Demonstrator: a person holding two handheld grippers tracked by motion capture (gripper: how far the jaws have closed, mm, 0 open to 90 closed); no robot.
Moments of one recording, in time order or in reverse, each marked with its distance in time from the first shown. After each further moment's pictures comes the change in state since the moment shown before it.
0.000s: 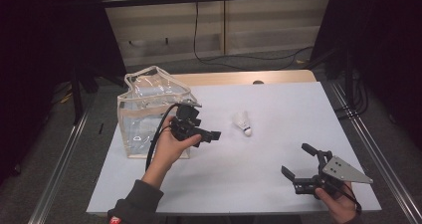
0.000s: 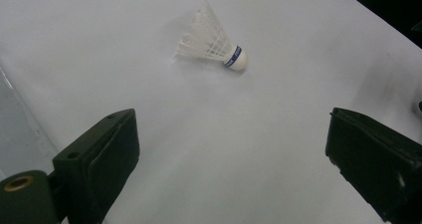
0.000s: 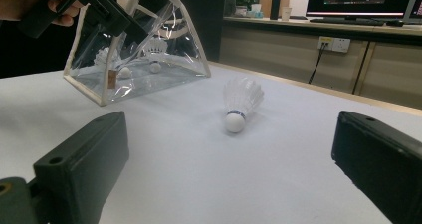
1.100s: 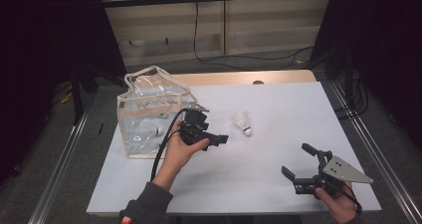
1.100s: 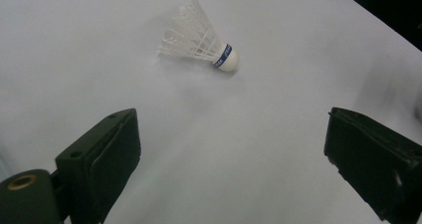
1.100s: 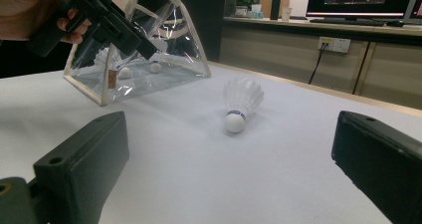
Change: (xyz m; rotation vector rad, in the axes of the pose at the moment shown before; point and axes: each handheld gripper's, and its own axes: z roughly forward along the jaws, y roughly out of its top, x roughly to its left) left arm -0.008 -0.008 0.026 -0.014 -0.019 -0.014; right arm 0.000 0.000 0.000 -0.002 0.000 -0.001
